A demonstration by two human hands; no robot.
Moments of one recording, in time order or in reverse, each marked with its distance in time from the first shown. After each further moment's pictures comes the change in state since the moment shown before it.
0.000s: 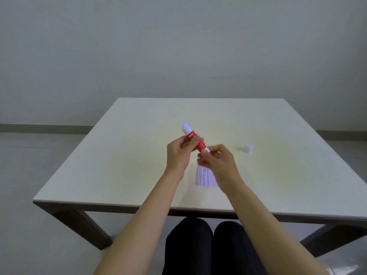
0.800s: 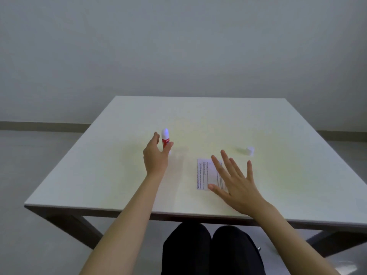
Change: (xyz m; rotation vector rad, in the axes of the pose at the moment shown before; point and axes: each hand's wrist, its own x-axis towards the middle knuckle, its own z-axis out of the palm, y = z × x) left_hand 0.047 -0.041 -0.061 0.657 0.352 0.073; right_hand -0.015 0.029 -0.066 -1.544 -0.264 -0.307
